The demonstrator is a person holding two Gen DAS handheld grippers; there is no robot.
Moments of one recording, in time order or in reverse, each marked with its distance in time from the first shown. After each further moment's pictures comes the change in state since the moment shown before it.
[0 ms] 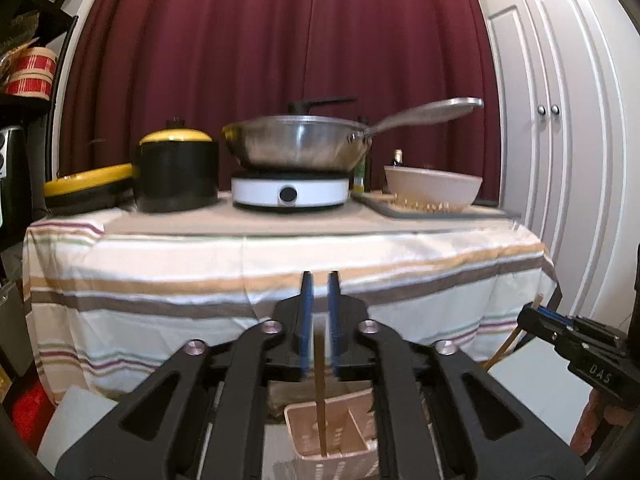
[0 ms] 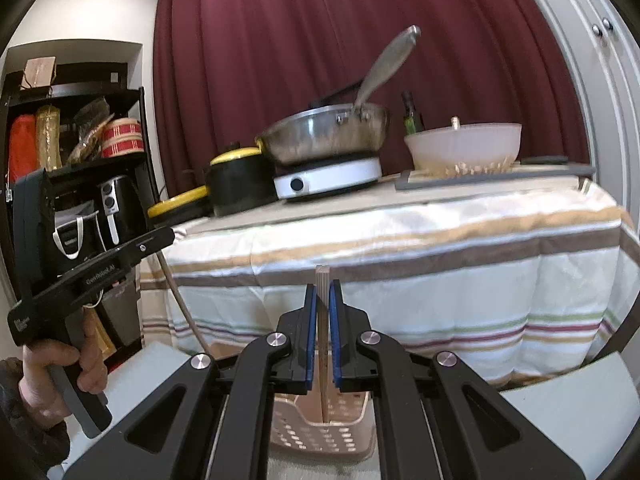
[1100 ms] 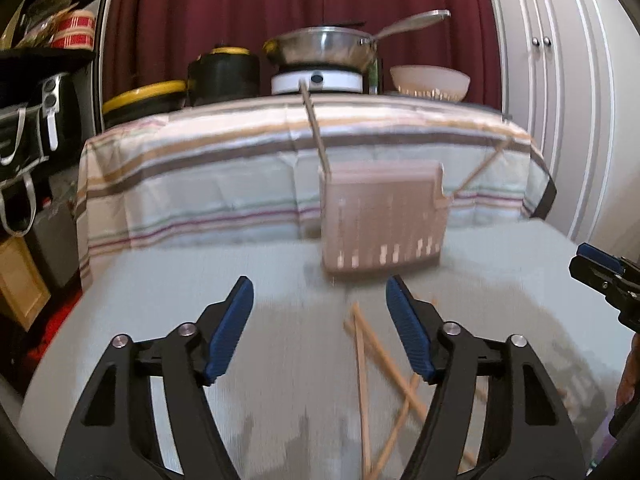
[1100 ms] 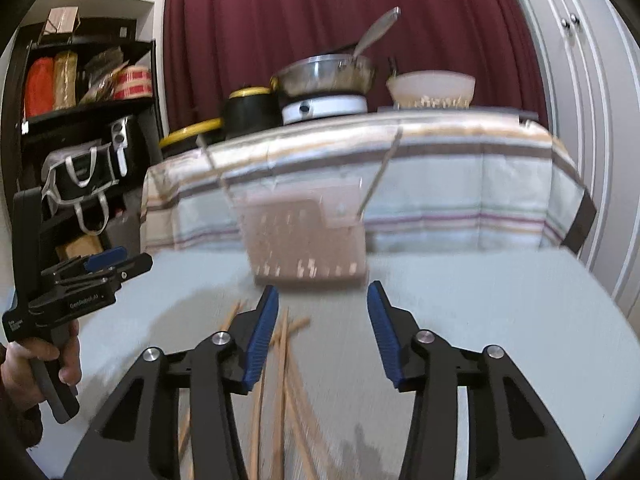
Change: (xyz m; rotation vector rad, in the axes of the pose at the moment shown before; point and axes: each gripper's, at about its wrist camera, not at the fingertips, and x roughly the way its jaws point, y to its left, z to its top) left arm -0.152 -0.001 -0.169 0.012 0.226 0.106; right arm -0.130 0.038 -0.138 -0.052 0.140 -0.090
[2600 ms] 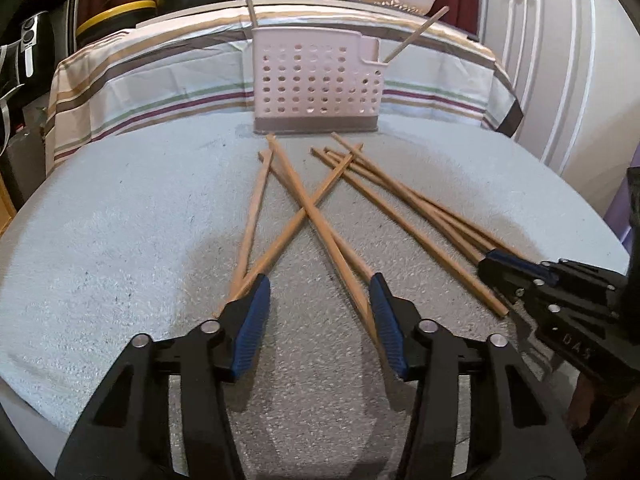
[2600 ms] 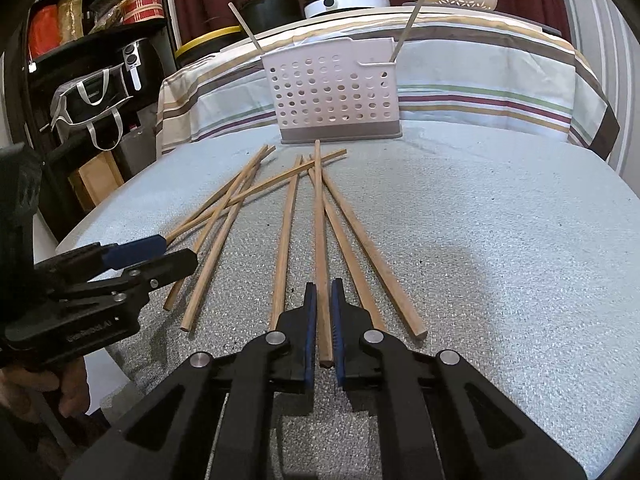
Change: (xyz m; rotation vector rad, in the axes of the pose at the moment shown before) left arm -0.009 -0.063 -0.103 -0.028 0.248 -0.091; right arm 0.006 0.023 -0.099 -0.012 0.273 0.051
